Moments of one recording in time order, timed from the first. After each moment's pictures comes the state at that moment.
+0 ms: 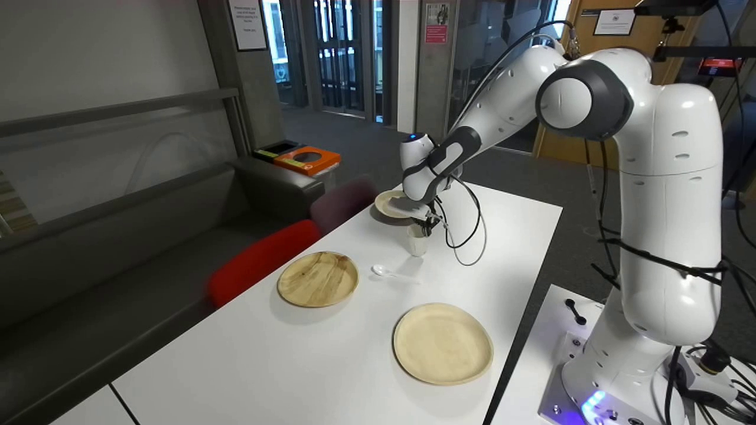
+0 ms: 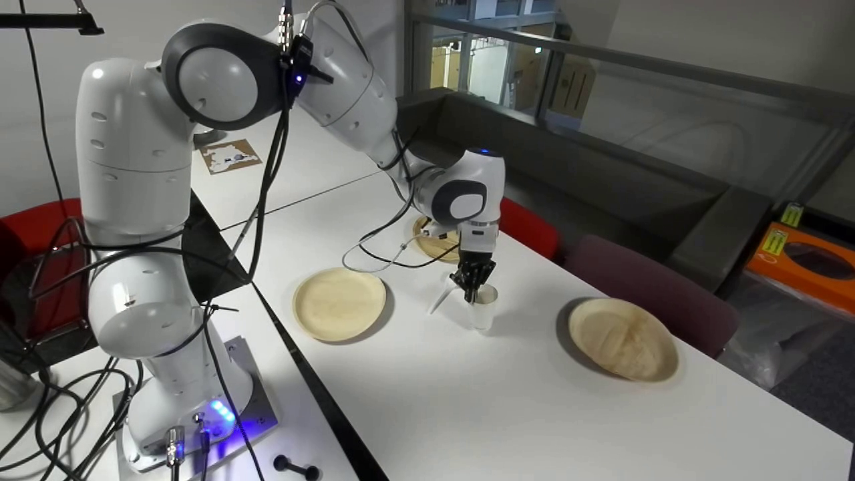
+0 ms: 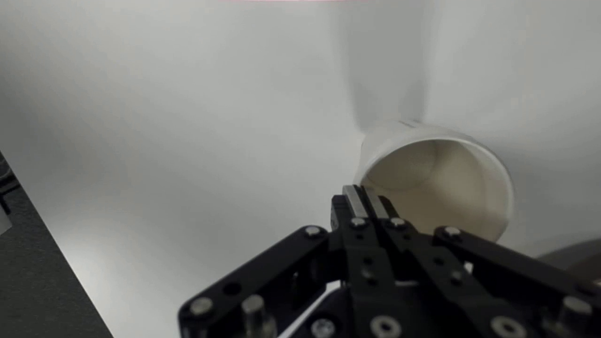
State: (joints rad) arm -0.03 0.35 -0.22 -2.09 -0.16 2.38 1.47
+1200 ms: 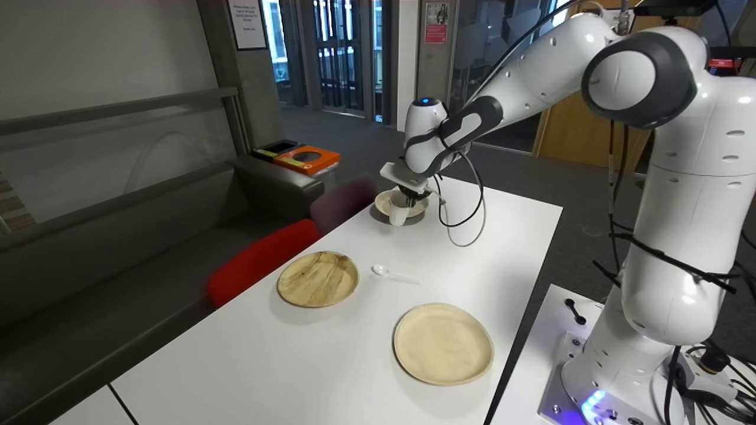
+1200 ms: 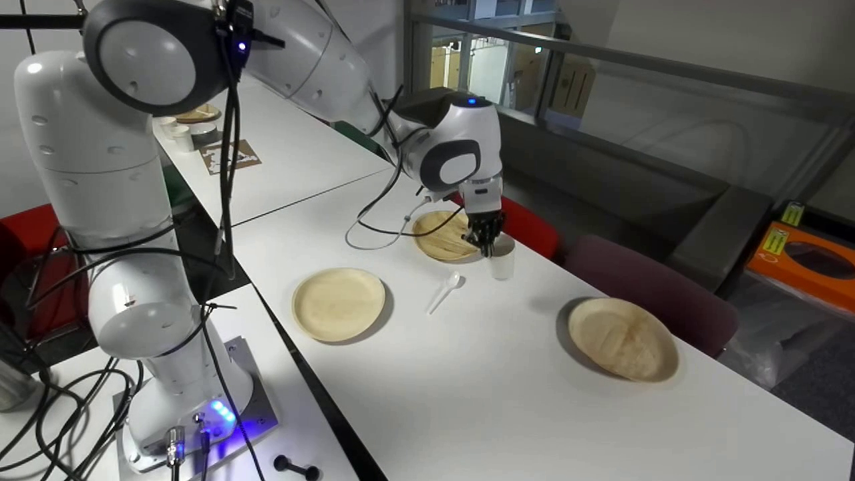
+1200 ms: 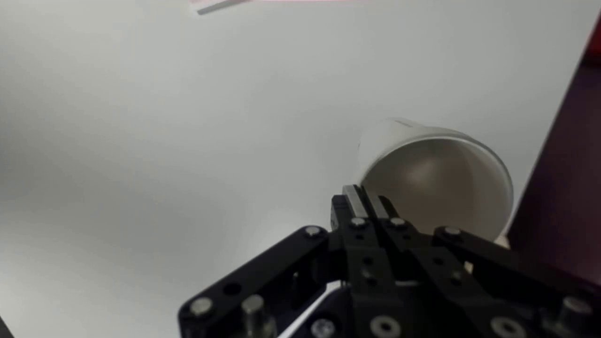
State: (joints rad) arm -0.03 0.16 -0.20 -2.13 -0.12 2.51 1.37
